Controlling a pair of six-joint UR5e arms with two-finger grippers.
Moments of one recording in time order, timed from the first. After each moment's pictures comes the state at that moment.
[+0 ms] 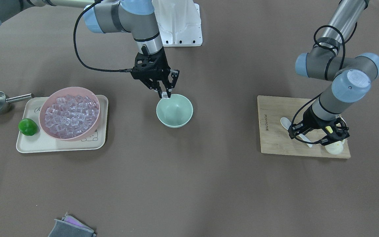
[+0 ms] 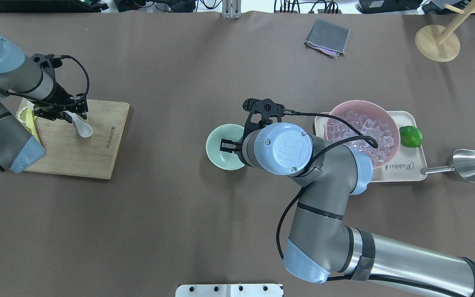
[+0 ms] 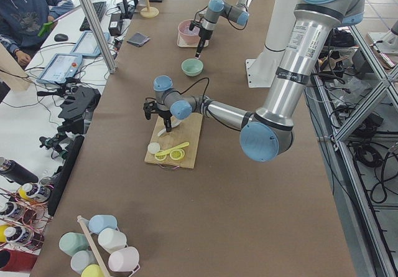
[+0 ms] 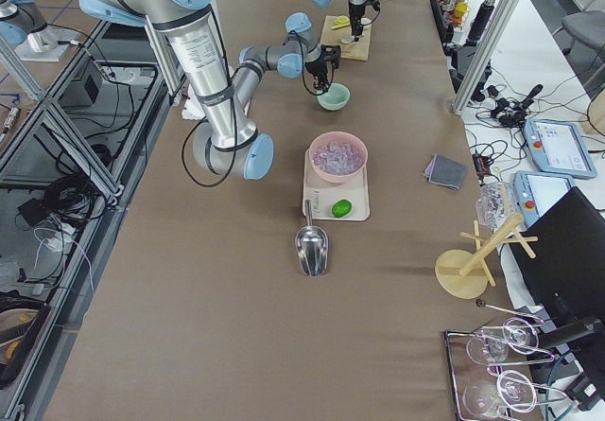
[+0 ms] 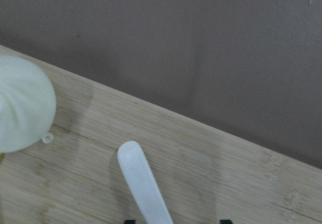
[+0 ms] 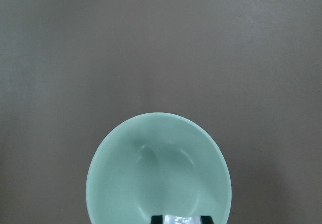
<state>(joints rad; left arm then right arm) -0.92 -1.91 -1.45 -1.97 -2.12 -1.14 0.42 -0.93 1.75 -1.39 1.57 1.45</state>
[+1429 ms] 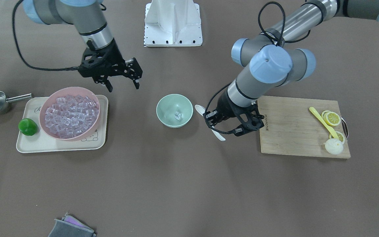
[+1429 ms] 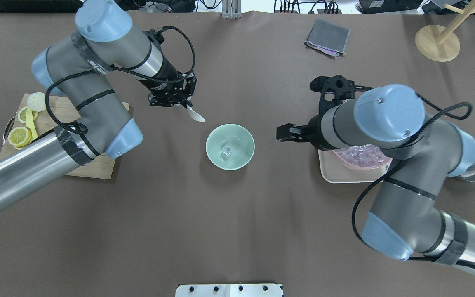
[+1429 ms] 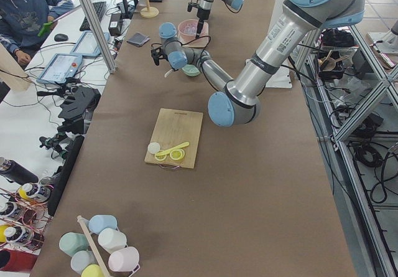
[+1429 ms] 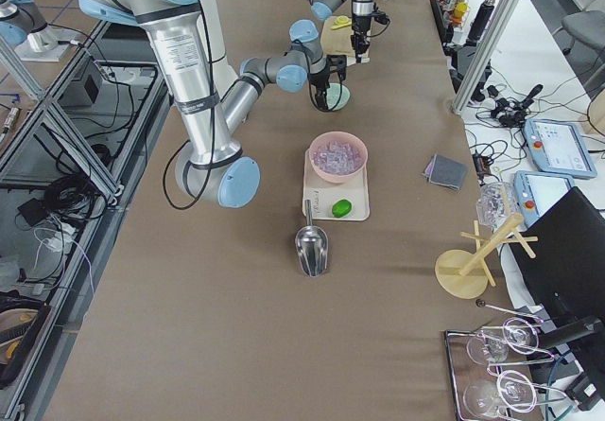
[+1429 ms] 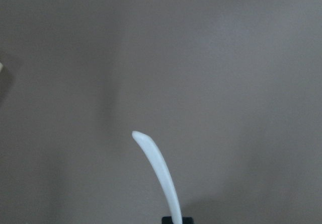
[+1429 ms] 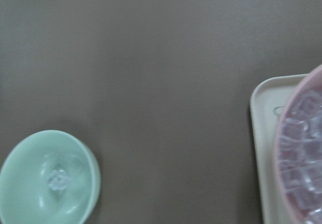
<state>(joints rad) -0.75 -2.33 -1.44 -1.96 -2.17 -1.57 0.63 -1.23 2.00 -1.39 1.83 1.22</state>
